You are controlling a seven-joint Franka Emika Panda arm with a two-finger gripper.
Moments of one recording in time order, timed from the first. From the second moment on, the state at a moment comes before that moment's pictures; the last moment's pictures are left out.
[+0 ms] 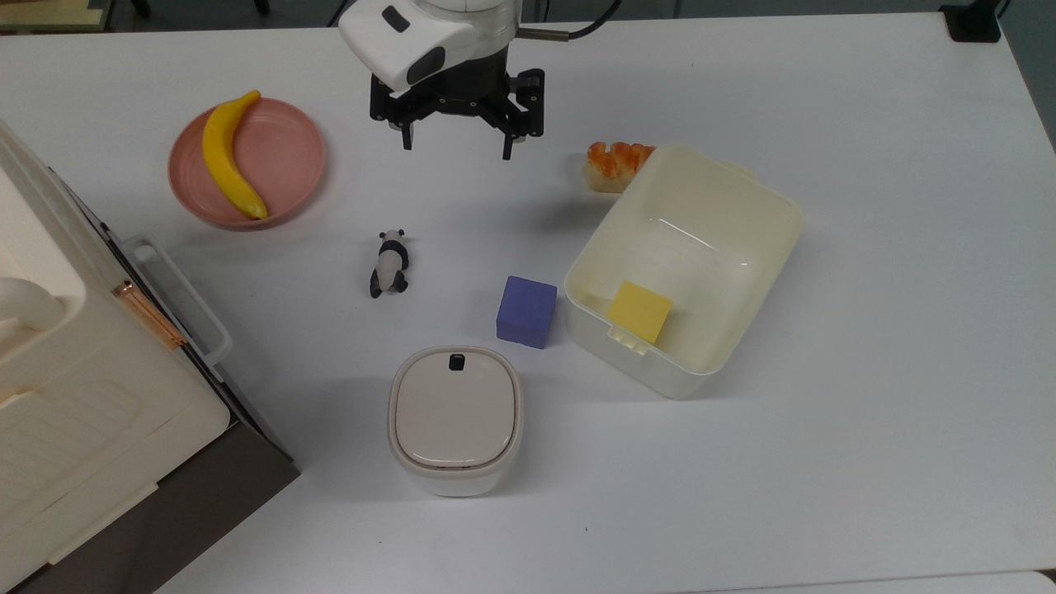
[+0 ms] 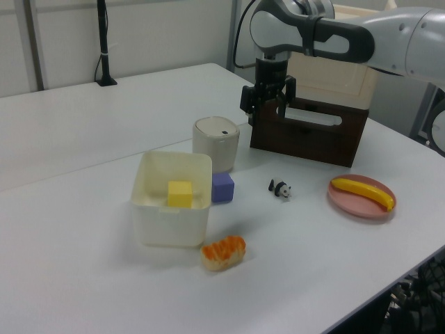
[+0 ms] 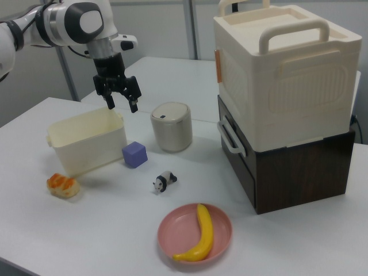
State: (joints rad) arm 0.16 0.28 -0.09 -1.39 -0.07 1.65 0.13
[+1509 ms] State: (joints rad) arm 0.10 0.51 -0.08 -1.46 0.14 1.94 0.03
